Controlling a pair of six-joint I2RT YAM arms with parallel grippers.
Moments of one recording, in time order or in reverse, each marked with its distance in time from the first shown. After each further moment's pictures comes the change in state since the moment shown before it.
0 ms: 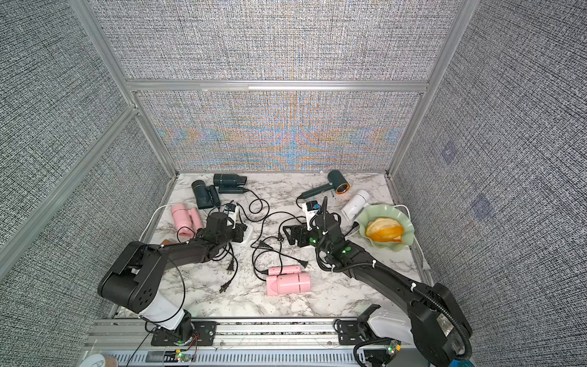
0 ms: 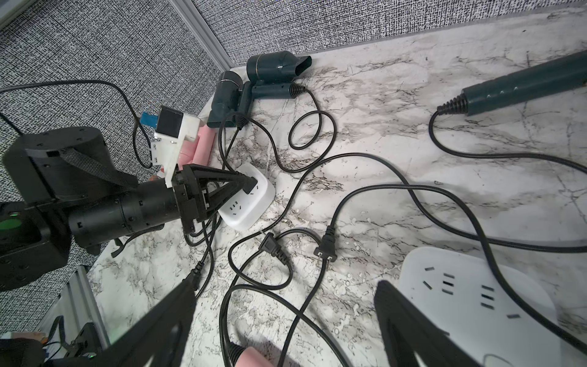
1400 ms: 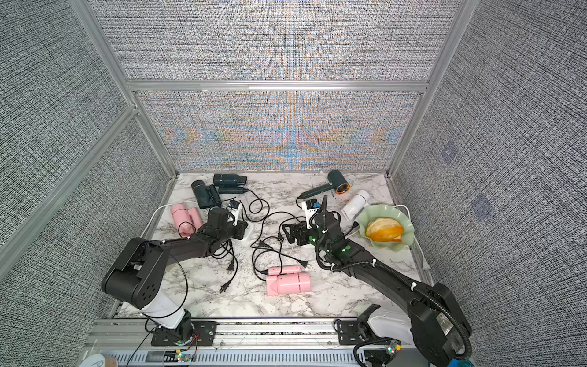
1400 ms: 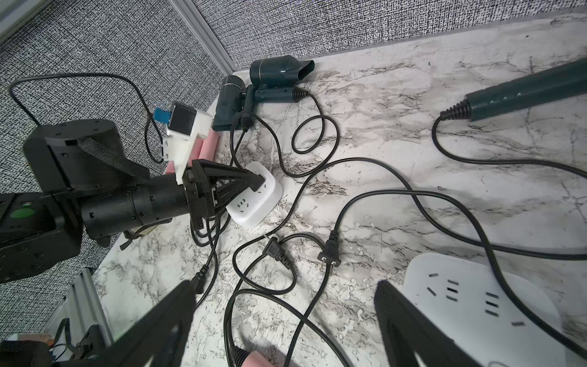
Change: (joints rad) left arm 0.018 0.024 0.066 -0.048 0.036 0.103; right arm 0.000 0.007 0.022 -0.008 -0.004 0.007
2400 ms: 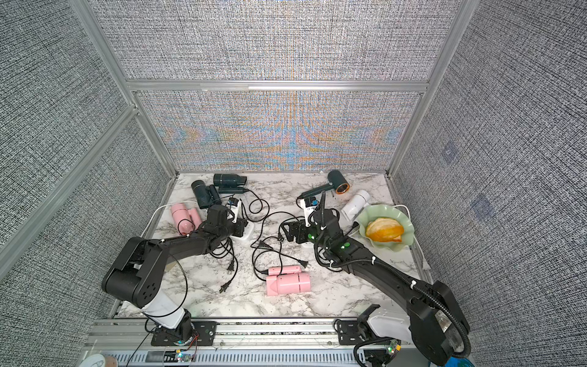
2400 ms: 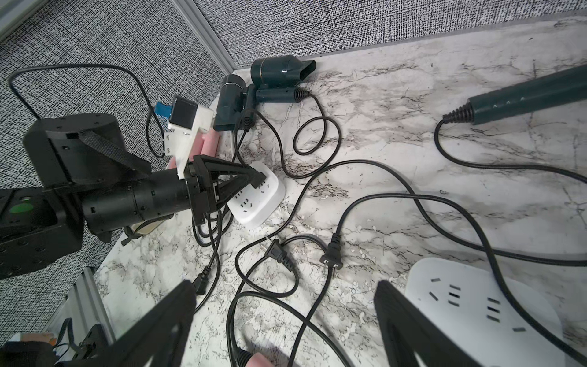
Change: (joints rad) left arm 0.011 0.010 0.045 -0.029 -0.010 -0.004; right arm 0.000 0.018 0.042 -0.042 -0.003 -0.008
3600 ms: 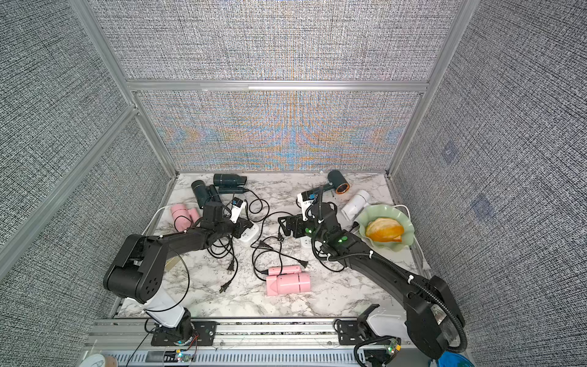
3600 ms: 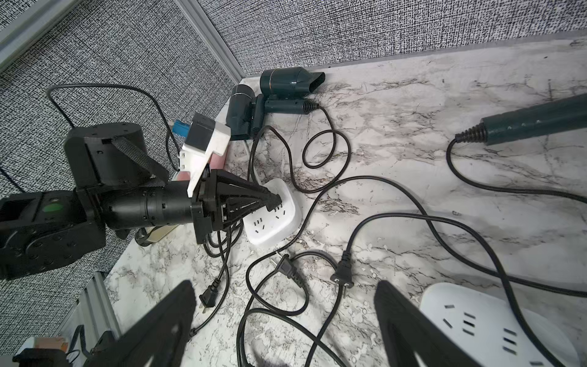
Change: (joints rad) left arm 0.070 0.037 0.046 -0.045 0.335 0.182; right arm -0.003 0.045 0.088 -0.022 -0.019 0.000
